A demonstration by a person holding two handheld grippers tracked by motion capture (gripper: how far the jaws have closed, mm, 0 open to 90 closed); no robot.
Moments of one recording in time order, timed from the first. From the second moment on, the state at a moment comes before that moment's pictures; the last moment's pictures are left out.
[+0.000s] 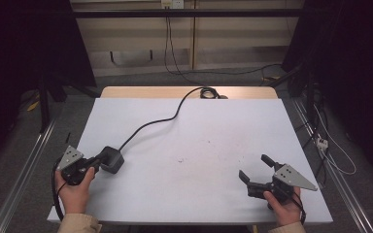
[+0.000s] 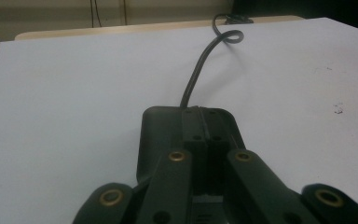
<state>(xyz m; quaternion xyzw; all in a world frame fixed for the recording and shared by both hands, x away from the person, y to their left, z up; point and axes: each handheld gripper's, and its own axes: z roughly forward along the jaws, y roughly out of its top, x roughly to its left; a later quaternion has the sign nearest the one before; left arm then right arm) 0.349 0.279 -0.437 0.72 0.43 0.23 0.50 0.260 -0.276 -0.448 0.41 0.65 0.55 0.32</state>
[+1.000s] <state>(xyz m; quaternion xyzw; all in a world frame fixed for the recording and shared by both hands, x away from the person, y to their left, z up) 0.347 0.278 -0.437 0.72 0.42 0.22 0.49 0.260 -0.276 -0.448 0.41 0.65 0.55 0.32</state>
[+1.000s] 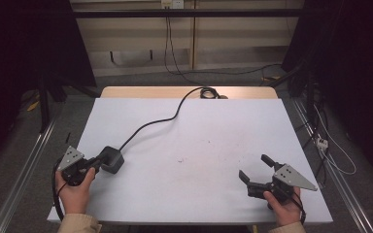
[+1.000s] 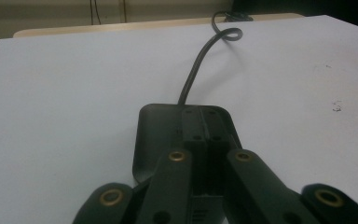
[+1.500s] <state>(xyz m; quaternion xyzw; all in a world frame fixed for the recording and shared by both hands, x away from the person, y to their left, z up) 0.347 0.277 -0.437 0.72 0.43 0.23 0.49 0.260 -0.276 -0.447 0.41 0.65 0.55 0.32</state>
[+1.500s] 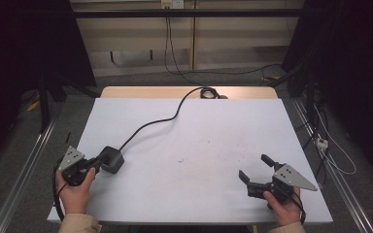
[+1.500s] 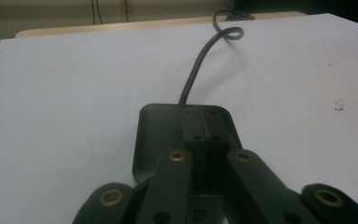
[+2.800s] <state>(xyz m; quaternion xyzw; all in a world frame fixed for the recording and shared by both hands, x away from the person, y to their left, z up) 0.346 0.276 -0.431 0.72 0.42 0.24 0.49 0.263 -0.272 -0.447 0.40 0.66 0.55 0.32</state>
